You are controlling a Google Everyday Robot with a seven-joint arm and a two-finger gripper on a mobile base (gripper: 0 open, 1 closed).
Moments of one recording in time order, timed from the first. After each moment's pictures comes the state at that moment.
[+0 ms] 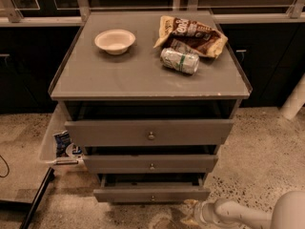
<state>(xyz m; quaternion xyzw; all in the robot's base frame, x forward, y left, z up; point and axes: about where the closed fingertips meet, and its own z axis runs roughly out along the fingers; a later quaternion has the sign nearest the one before) 0.465 -0.191 0.145 -0.56 0.77 0.12 0.30</state>
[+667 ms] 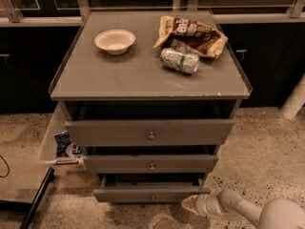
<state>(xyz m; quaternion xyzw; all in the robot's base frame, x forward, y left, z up) 0.503 -0.199 0.128 -0.54 0.75 0.20 0.33</state>
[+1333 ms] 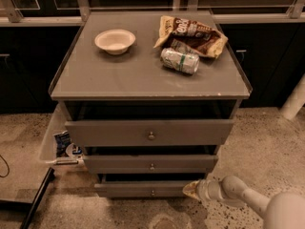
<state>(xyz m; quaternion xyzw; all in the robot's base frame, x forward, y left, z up) 0.558 -0.207 0.186 -0.55 0.73 0.18 0.37</state>
